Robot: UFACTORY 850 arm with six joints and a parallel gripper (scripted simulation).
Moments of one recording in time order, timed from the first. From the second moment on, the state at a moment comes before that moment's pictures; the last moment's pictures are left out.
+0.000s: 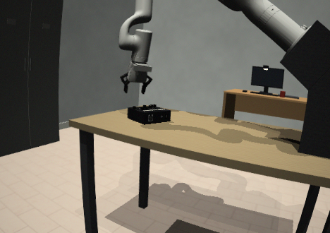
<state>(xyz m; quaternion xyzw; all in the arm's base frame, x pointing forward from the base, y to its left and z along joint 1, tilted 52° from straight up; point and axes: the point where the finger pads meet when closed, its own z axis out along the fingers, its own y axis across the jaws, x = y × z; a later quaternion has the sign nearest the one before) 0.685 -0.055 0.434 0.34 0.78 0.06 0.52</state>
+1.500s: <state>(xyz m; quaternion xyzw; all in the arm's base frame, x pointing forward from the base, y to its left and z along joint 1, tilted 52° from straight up) 0.578 -0.031 0.396 0.92 0.03 0.39 0.11</state>
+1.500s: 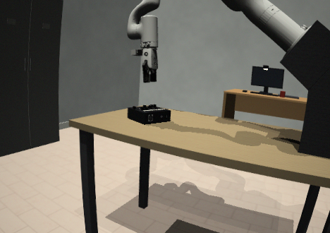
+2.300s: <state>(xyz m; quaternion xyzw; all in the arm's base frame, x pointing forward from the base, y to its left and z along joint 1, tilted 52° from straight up) 0.582 -0.036 0.396 0.90 0.02 0.42 0.11</state>
